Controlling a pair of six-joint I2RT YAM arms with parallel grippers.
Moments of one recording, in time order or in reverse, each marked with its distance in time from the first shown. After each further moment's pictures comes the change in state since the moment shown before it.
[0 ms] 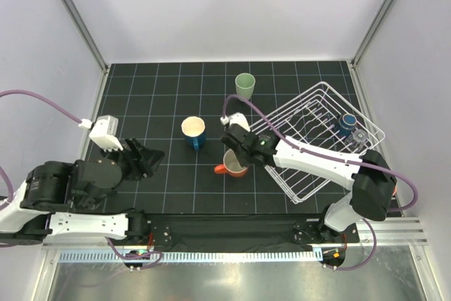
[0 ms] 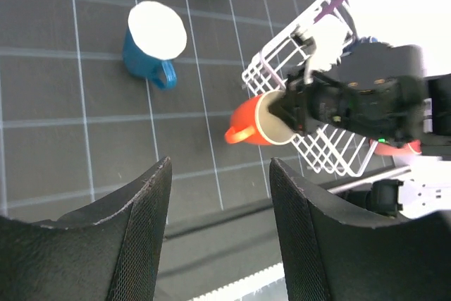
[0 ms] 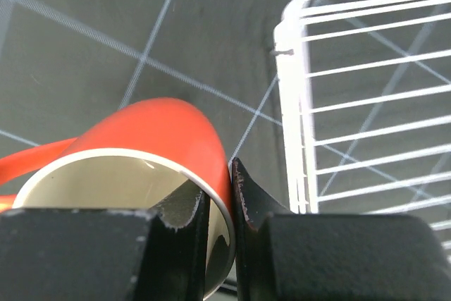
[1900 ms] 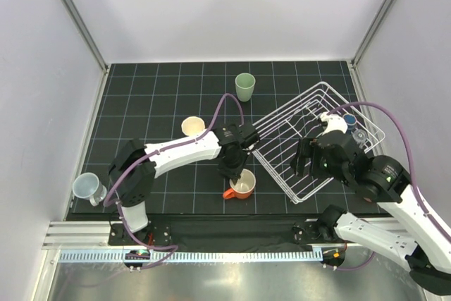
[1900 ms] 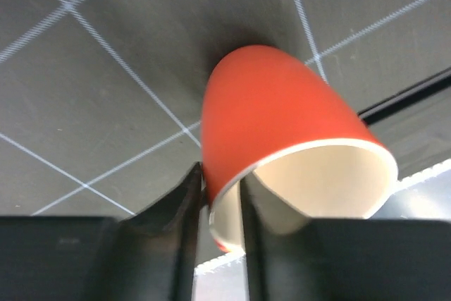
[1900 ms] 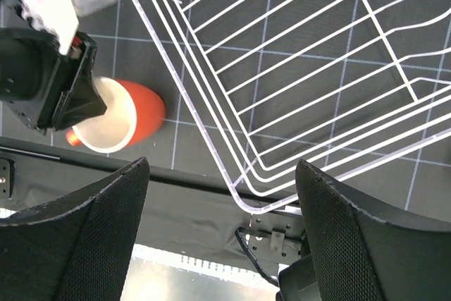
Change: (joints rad) left arm 0.443 1.128 0.050 0.351 0.990 0.550; right arm -0.244 -0.772 -0.071 -0.454 -0.105 0.185
